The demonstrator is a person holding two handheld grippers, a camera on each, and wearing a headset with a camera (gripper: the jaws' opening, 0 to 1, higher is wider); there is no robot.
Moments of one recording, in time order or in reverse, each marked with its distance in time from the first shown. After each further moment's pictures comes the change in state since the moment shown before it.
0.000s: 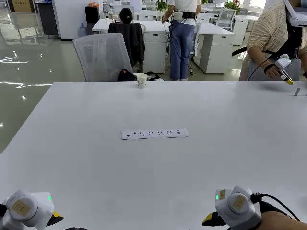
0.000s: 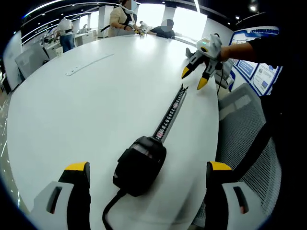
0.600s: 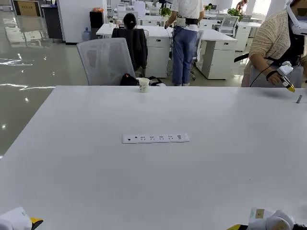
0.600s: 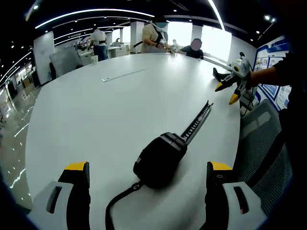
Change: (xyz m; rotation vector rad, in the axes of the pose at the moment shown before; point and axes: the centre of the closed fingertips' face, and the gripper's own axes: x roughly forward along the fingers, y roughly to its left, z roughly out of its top) left arm -0.021 0.022 -0.010 -0.130 -0.186 0.244; right arm -0.039 0.004 -0.032 0.155 -0.138 -0.155
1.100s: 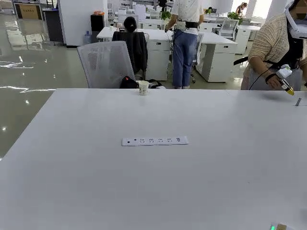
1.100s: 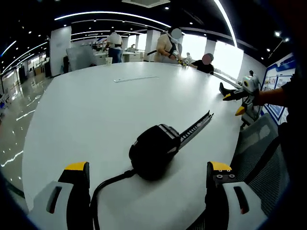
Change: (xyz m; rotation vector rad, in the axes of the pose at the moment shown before) left arm -0.020 -0.010 -0.014 -0.151 -0.100 0.034; right arm -0.026 -0.002 -0.006 0.055 -0.083 -0.106
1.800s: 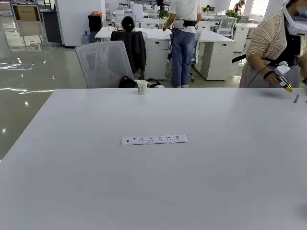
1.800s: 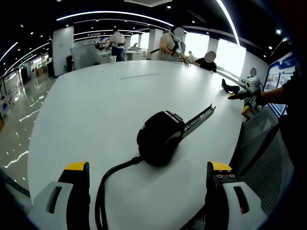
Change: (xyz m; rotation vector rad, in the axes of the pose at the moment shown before) left arm -0.014 0.010 -0.020 0.044 0.025 0.035; right arm -0.009 -0.008 -0.041 0.106 0.000 -0.028
